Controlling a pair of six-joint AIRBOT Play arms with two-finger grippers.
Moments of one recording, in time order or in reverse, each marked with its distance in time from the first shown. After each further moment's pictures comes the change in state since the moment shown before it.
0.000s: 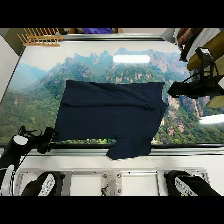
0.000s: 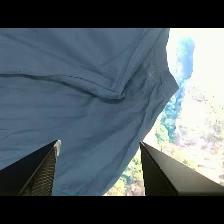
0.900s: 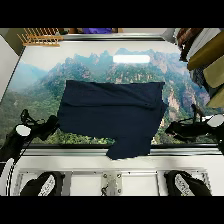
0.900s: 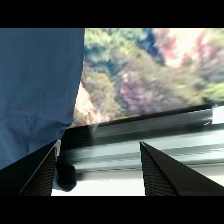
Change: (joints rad) left arm -0.169 0.007 0.125 -0.010 0.076 0.069; right arm -0.320 0.127 -0.718 0.236 -0.041 0.003
